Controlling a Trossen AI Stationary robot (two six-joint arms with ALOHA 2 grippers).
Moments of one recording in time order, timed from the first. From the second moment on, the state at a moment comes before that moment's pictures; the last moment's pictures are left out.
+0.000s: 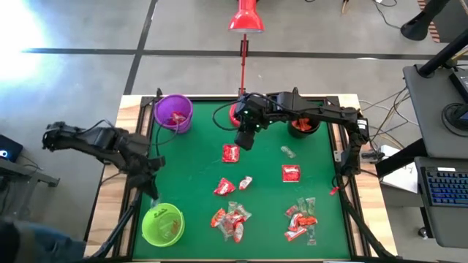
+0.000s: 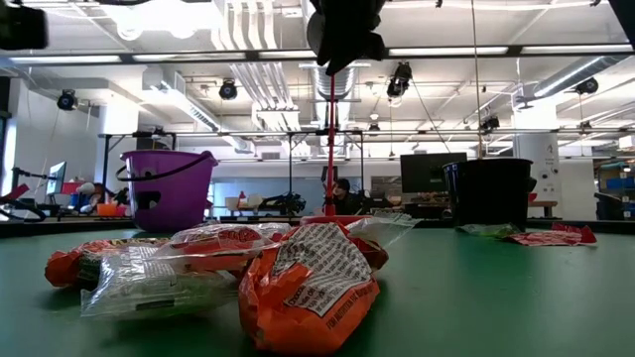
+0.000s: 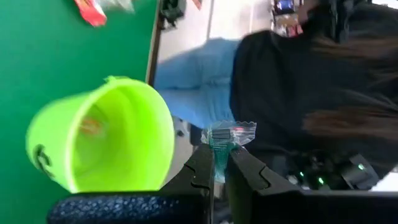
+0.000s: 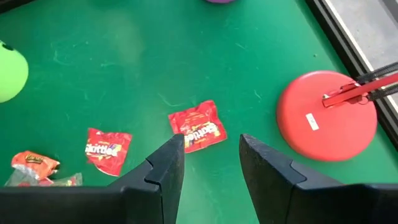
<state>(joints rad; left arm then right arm) -0.23 0.65 0.76 -0.69 0.71 -1.00 -0.17 1.87 1.99 -1.10 0.03 0.22</state>
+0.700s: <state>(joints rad) -0.52 0.84 0.76 -0.57 0.57 -1.12 -0.20 1.87 1.99 -1.15 0.03 0.24</state>
